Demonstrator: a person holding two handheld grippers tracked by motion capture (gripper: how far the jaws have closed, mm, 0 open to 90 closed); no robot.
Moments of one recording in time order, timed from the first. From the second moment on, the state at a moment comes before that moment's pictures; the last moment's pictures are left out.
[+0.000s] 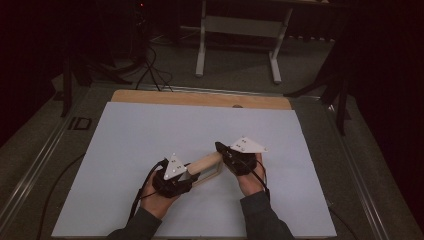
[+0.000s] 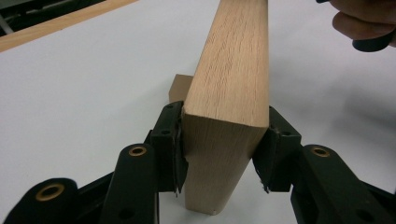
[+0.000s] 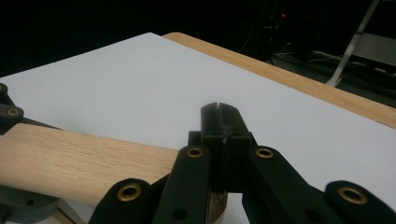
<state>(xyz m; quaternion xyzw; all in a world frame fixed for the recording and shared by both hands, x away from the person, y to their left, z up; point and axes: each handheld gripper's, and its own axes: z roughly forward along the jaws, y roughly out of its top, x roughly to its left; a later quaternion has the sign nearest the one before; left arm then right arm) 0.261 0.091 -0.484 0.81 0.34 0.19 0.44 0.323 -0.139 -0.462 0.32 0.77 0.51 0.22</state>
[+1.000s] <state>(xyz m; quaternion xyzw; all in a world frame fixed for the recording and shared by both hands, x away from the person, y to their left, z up) 0.265 0.093 -0.484 0.81 0.35 0.20 0.44 0.319 -0.140 -0.460 0.32 0.77 0.50 0.23</state>
